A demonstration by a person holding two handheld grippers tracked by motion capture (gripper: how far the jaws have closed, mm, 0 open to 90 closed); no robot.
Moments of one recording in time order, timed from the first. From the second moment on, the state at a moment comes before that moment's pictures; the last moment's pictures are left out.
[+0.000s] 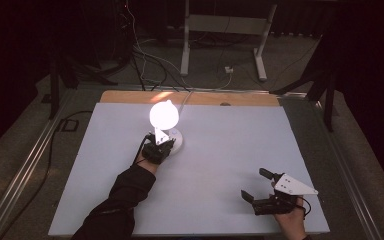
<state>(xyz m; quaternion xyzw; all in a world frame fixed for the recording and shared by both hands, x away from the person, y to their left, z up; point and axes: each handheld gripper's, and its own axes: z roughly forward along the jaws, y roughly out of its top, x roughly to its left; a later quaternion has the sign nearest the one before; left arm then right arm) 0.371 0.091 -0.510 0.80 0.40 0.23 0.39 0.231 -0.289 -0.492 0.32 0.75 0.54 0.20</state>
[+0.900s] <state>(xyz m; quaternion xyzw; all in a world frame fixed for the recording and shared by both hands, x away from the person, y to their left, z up) 0.348 0.101 -0.479 0.81 0.37 0.13 0.44 0.230 -0.291 -0.490 0.32 0.75 0.54 0.21</state>
